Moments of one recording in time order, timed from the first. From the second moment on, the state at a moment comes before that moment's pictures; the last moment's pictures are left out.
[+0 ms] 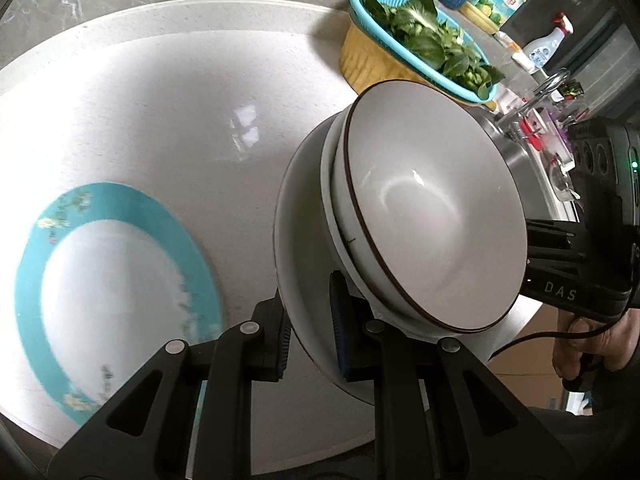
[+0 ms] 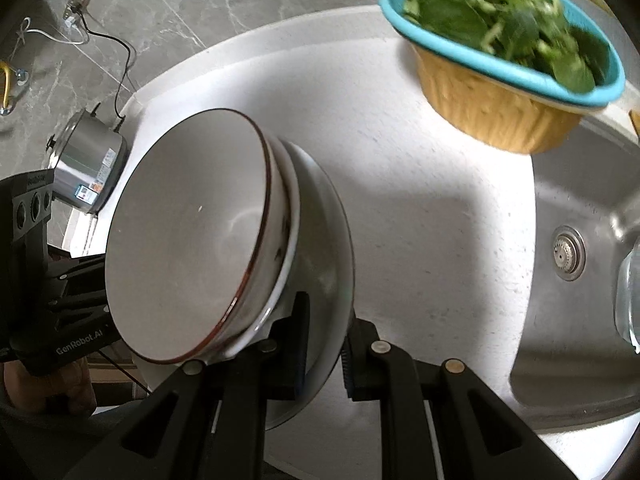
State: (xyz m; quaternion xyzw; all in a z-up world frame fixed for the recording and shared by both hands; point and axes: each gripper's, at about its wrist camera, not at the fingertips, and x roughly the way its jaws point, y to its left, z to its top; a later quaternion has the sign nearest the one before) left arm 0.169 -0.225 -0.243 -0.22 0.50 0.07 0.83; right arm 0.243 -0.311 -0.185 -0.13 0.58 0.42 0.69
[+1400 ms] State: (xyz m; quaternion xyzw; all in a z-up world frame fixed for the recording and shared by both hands) left arm 0.001 -0.017 -0.298 -0.23 0.54 0.06 0.81; right arm 0.129 -0.154 -0.213 -0.12 0.60 0.40 0.68
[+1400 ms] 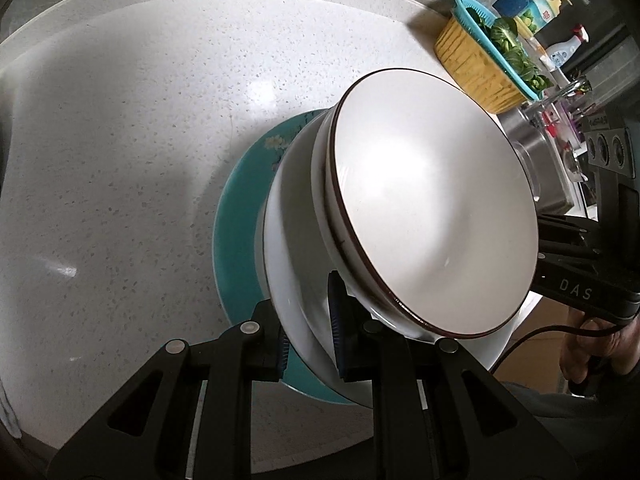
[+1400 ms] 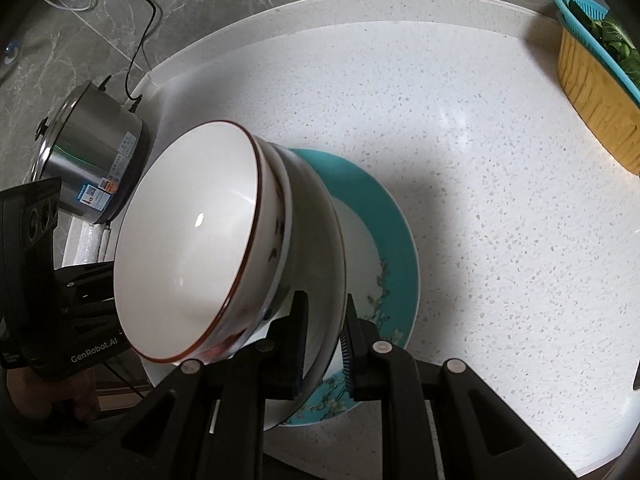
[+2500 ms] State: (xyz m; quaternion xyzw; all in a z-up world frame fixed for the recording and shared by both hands) left arm 0.014 -0.012 -0.312 -0.21 0.53 0.03 0.82; right arm 0.118 -0.148 -0.229 -0.11 0.58 0.38 0.71
